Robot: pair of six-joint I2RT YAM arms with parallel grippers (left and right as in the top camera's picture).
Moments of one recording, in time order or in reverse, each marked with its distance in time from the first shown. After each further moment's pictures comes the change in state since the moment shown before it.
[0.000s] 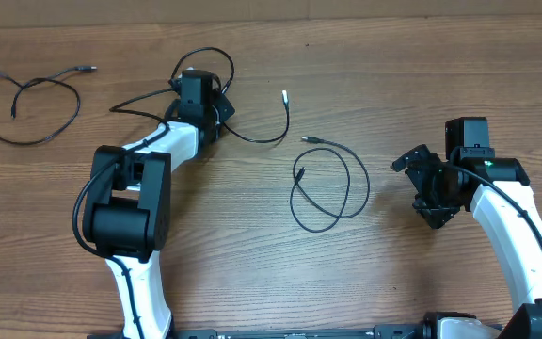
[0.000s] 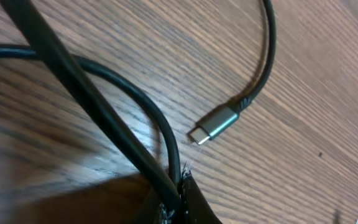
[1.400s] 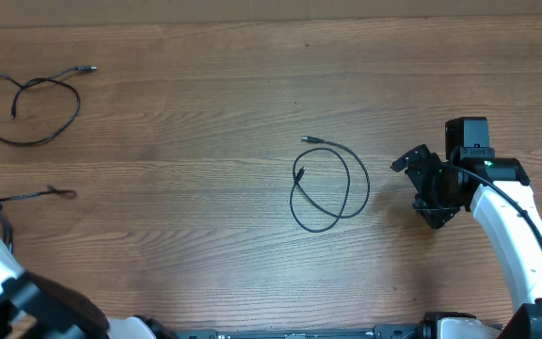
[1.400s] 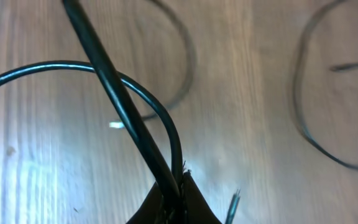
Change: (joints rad) left arm 0.932 -0.531 0.142 -0.956 -0.291 0.073; right arm 0.000 0.000 0.000 0.000 0.000 0.000
